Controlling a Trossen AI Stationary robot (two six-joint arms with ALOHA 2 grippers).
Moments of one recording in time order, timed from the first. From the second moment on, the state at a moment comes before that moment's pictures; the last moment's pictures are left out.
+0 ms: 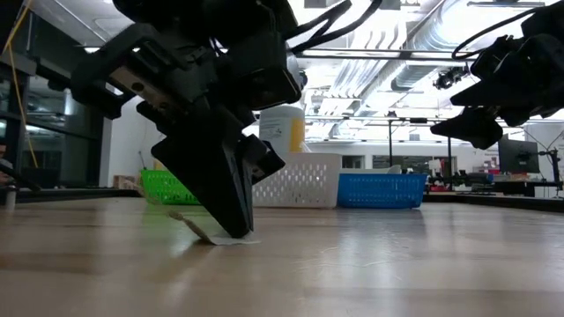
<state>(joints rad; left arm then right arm) -0.29 1.95 1.14 -0.13 0.30 -0.05 -0.02 0.26 0.01 0.03 0.02 0.34</state>
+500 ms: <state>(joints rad) -0.32 1.84 1.17 -0.34 0.11 -0.03 -0.02 0.26 0.01 0.04 0.02 0.34</state>
